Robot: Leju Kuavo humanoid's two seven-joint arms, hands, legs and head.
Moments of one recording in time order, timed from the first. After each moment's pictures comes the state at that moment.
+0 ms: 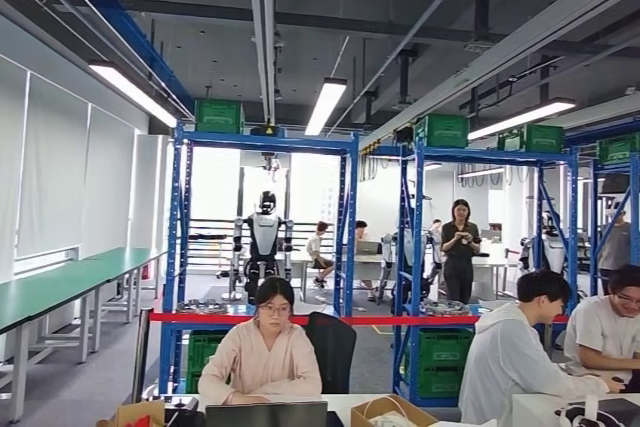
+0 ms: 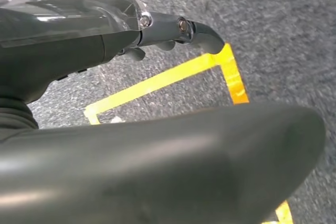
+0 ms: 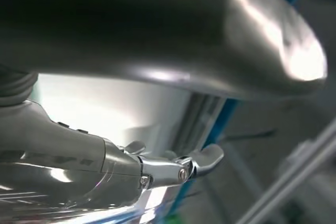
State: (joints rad) left arm -0.13 -0.03 1.07 -0.23 -1.25 -0.09 -0.40; right arm -0.43 0.28 0.11 -1.55 -0.34 0.73 -0.64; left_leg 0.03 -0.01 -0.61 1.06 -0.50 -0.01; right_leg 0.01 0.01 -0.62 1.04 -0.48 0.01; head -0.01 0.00
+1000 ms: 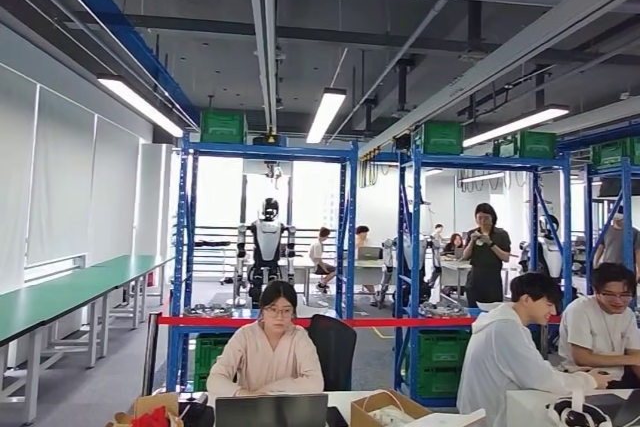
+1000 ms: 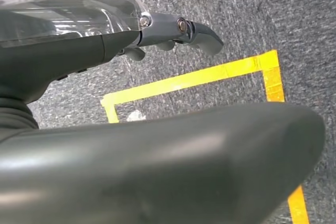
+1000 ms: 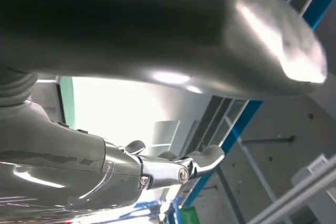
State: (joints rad) left arm -0.07 -0.01 1.14 -0.23 -1.20 -0.06 -0.46; right arm 0.07 0.25 0.06 -1.88 -0.16 0.86 -0.69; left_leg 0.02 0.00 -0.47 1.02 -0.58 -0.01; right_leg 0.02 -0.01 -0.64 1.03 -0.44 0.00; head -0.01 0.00
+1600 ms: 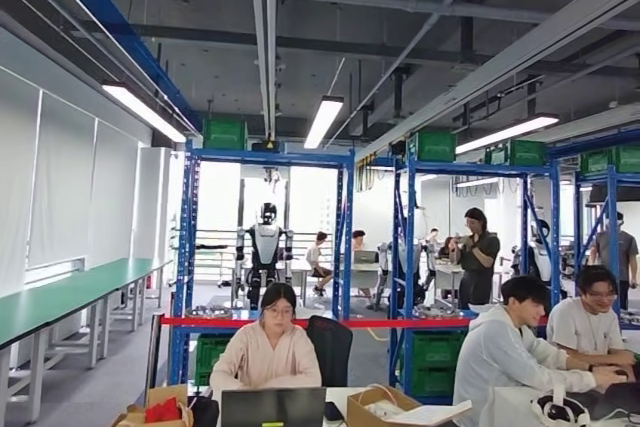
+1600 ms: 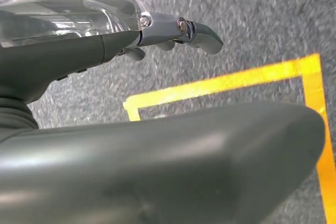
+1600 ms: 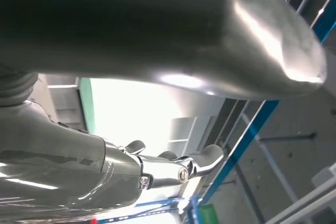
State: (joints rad) left arm -0.06 -0.01 1.17 -0.23 -1.20 -0.06 -0.45; right arm 0.11 0.24 0.12 -1.84 -0.13 0.76 -0.69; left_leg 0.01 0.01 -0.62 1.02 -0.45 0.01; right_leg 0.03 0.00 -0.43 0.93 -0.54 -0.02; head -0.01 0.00
